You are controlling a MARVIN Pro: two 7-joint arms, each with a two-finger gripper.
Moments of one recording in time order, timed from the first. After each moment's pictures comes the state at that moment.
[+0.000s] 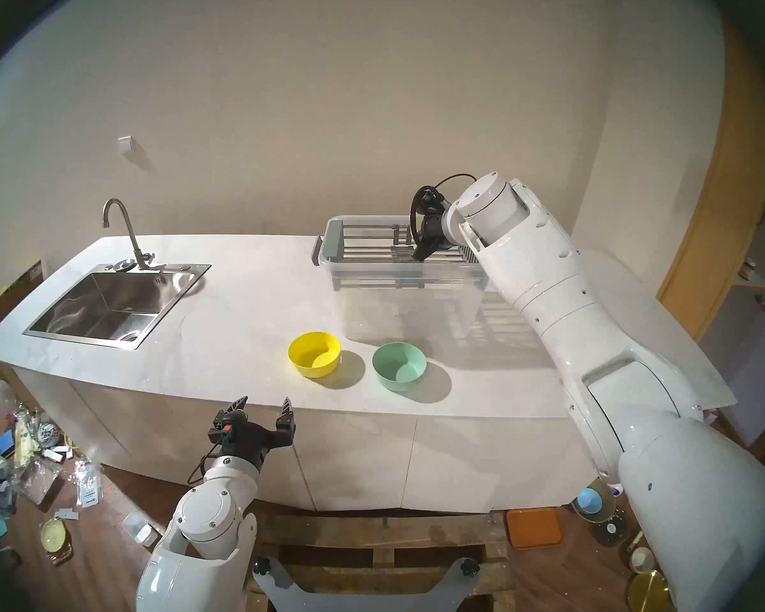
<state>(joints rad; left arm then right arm) 1.91 -1.57 -1.53 -1.77 -0.01 -0.01 0.04 -0.51 -1.24 1.04 -1.09 -0.21 0.57 0.69</state>
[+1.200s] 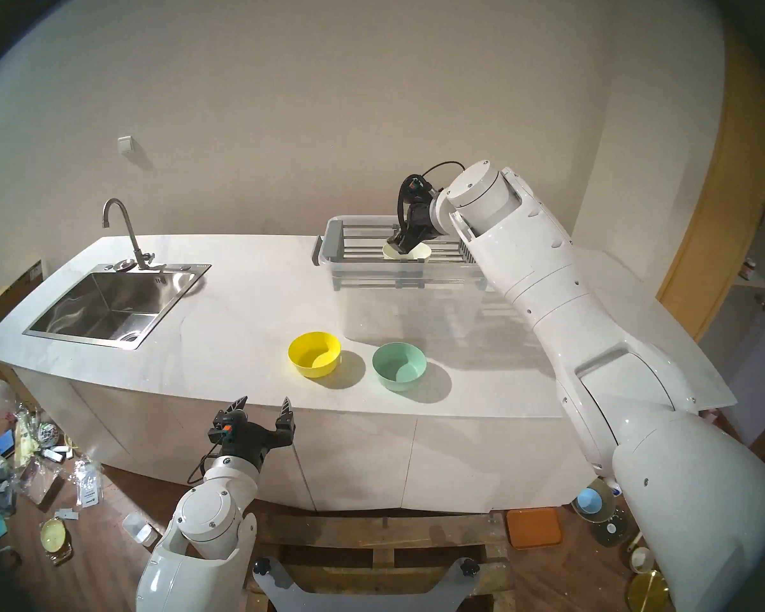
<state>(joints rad) 1.91 -1.57 -1.53 -1.77 -0.01 -0.01 0.04 -0.51 -1.25 1.08 -1.17 -0.20 0.53 0.71</state>
